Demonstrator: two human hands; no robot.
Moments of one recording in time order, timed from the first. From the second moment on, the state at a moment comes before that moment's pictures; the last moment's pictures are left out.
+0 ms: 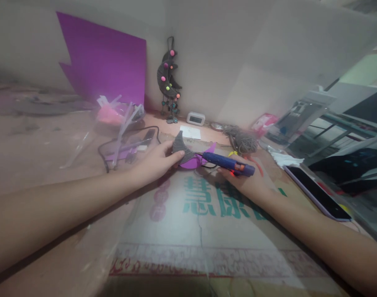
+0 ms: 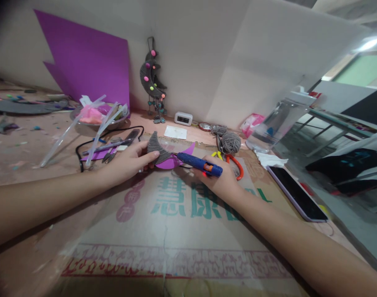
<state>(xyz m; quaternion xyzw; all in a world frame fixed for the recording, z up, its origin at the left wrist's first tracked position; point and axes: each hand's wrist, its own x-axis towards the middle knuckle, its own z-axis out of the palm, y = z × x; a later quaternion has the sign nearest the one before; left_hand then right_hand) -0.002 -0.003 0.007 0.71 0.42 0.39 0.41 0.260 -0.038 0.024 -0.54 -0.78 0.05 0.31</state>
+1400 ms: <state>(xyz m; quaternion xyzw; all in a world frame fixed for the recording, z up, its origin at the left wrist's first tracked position) 0.003 -0.004 0.011 0.65 0.42 0.39 0.50 0.256 0.096 0.034 -0.60 -0.68 0.15 0.38</state>
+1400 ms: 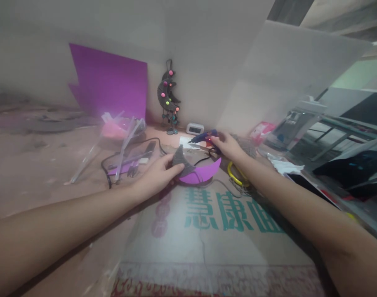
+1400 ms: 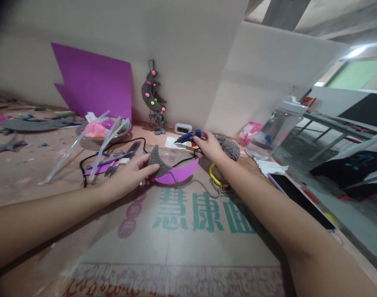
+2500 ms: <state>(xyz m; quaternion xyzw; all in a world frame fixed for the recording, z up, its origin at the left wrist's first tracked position) 0.001 0.003 -0.002 0.69 0.35 0.38 0.51 0.273 0.003 0.064 -0.59 -0.73 0.18 0.29</state>
